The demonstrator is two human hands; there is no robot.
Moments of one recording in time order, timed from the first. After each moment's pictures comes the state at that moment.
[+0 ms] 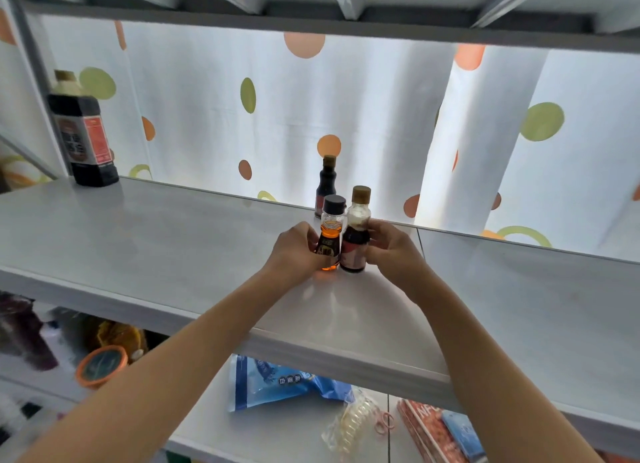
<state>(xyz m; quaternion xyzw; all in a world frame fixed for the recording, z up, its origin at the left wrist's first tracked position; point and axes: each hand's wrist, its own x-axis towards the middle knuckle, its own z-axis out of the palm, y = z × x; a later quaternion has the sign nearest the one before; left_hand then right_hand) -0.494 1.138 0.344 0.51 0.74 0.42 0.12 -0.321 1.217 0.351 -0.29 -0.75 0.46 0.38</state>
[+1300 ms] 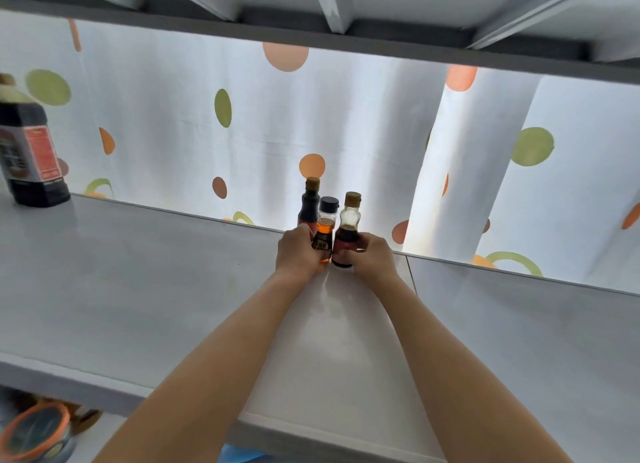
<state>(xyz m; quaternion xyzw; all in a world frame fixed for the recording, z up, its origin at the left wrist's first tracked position) -0.509 1.255 0.344 0.48 0.75 0.46 0.05 -0.375 1.315 0.344 -0.45 -0.73 0.35 0.39</state>
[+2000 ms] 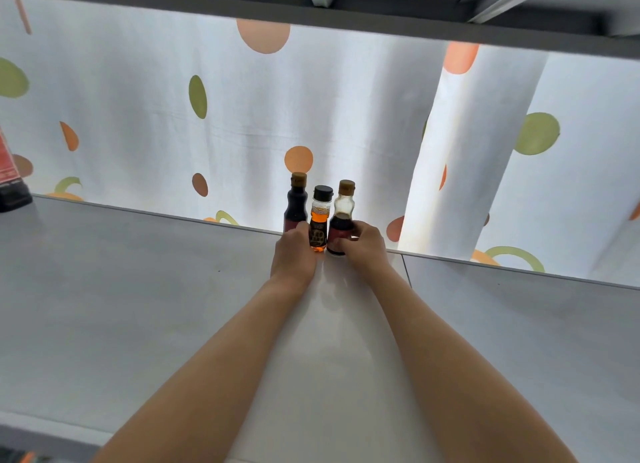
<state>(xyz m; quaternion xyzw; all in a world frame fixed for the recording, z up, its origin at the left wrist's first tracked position) -0.498 1.274 0.344 0.51 0.74 0.44 0.01 -0.389 1.356 0.346 -0.46 -0.71 0.35 0.39</state>
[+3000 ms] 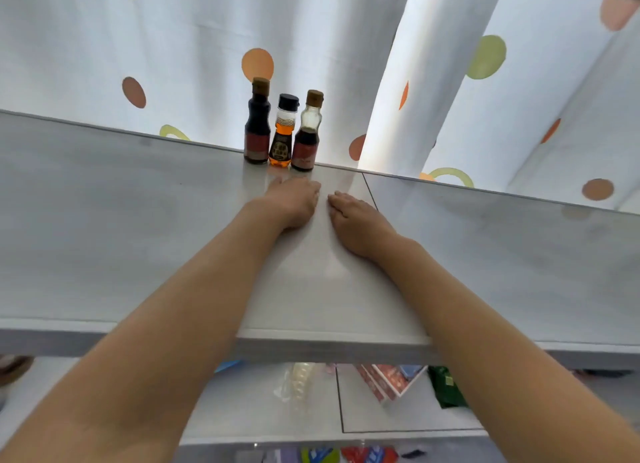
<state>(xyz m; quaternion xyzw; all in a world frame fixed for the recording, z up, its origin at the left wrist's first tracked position) -0.470 1.260 0.327 0.71 0.69 0.09 0.03 -0.316 1.251 0.330 -0.51 -0.85 0.09 0.07</state>
